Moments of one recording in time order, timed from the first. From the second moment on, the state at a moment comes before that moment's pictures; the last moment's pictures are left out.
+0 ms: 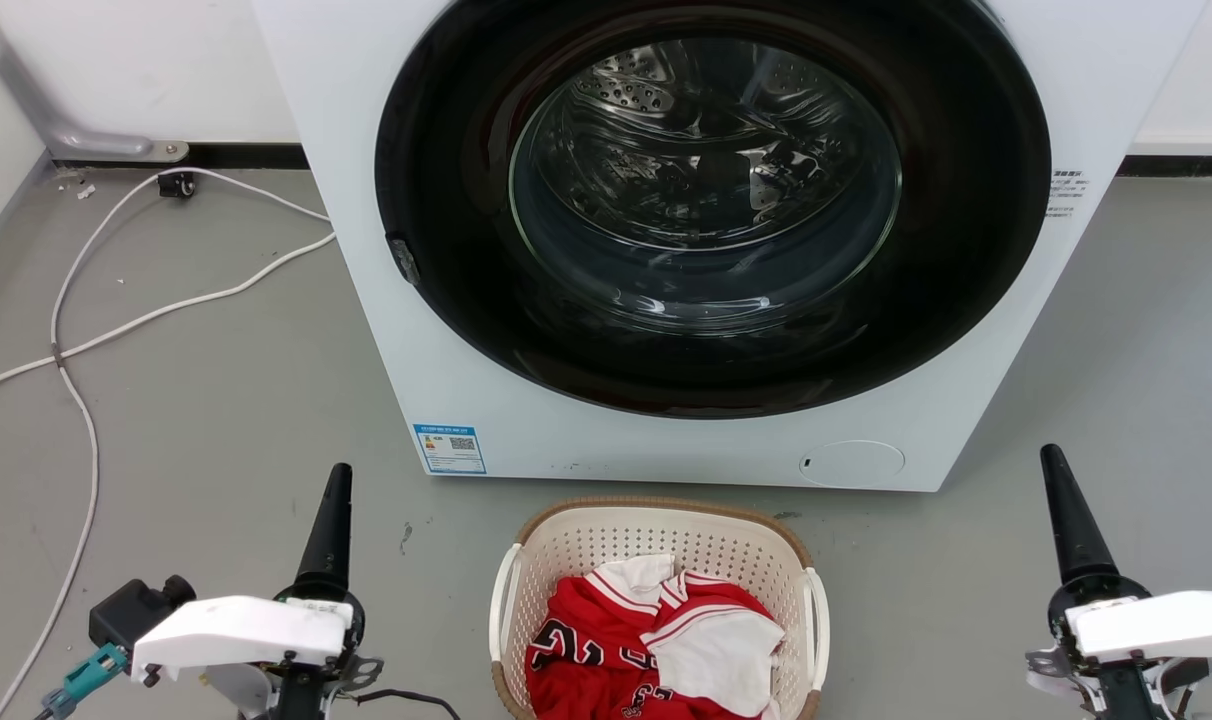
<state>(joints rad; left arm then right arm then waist) -0.06 0.05 0.05 0.17 -1.22 -0.08 0.00 -0.04 -0.05 -0.11 0.15 1.14 0.13 0.01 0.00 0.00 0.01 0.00</state>
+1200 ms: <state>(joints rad) -0.05 0.05 -0.04 0.09 -0.68 -0.05 -0.12 0.02 -0.05 -0.05 0.06 0.52 0.13 -0.11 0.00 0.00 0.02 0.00</state>
